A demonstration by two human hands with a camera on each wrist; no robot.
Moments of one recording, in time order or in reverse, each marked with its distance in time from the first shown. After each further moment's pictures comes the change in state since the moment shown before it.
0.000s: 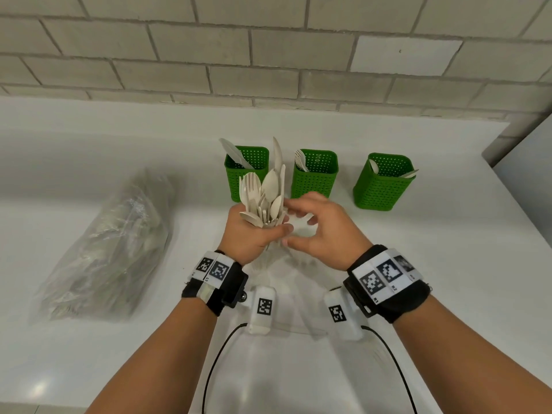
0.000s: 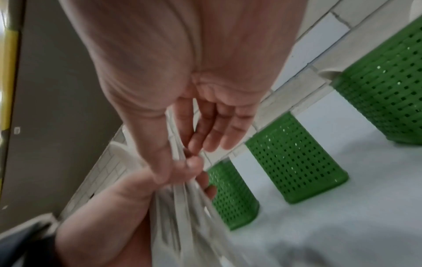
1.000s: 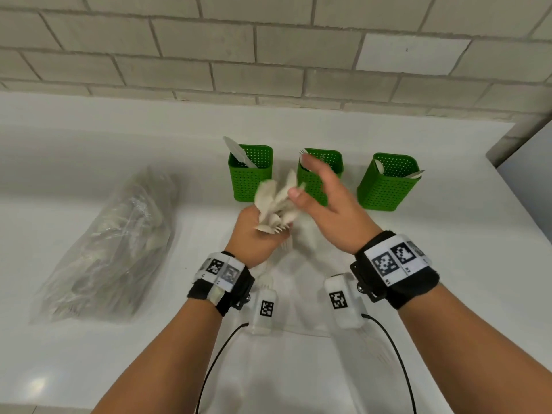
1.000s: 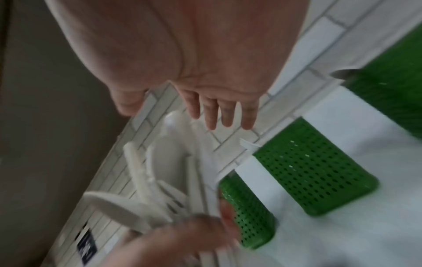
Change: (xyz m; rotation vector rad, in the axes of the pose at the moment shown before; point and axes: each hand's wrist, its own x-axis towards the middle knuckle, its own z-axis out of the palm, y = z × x) left_hand 0.004 -0.012 -0.001 0.195 -0.014 -0.034; right_hand 0.014 -0.020 -0.015 0.139 0.043 0.103
